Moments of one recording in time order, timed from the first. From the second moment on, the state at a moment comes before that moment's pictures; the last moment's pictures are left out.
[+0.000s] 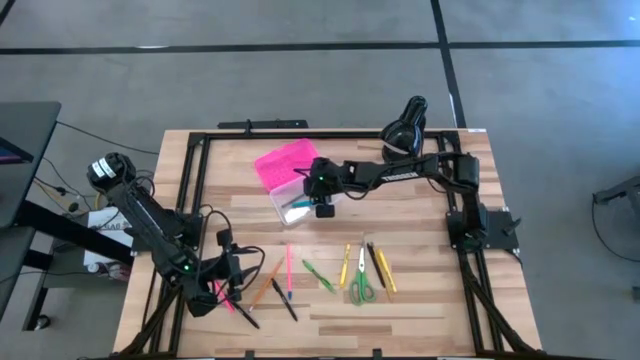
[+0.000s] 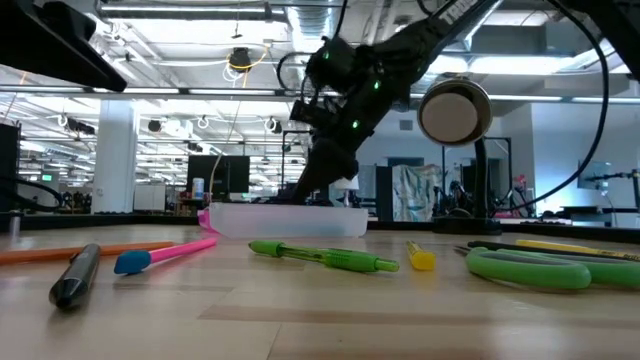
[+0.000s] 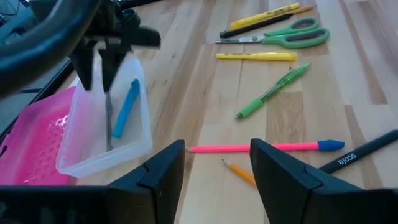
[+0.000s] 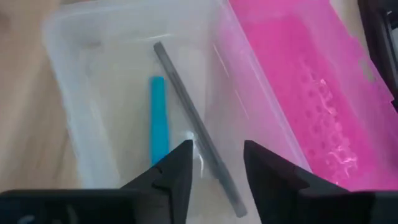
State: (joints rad) left arm -0.91 1.28 0.66 -0.44 -0.99 -0.70; right arm -0.19 2.01 1.35 -0.17 0.03 -0.44
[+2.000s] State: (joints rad) left arm -0.99 1.47 0.67 -0.61 -0.15 -0.89; right arm 0.40 1.72 1.35 -0.41 0.11 -0.25
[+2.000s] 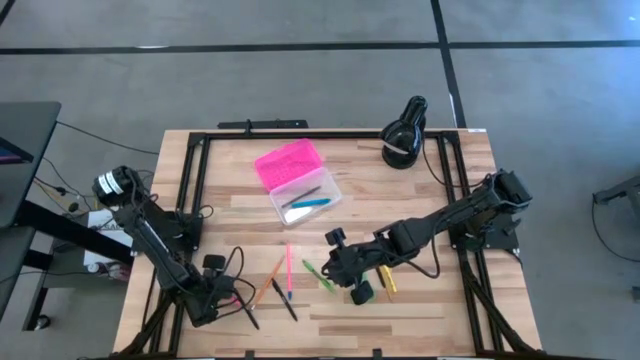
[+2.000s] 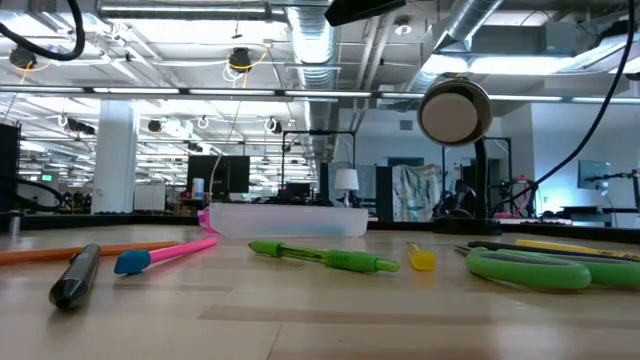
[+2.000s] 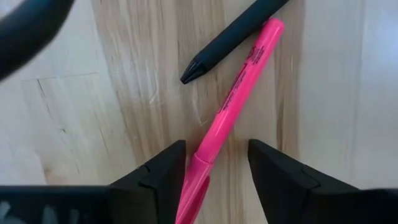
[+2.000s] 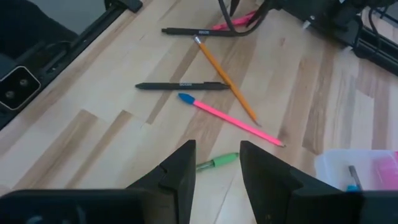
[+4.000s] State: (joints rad) left arm -0.36 1.47 0.95 -0.80 -0.66 -0.47; right arm 0.46 1.72 1.21 -0.57 0.37 0.18
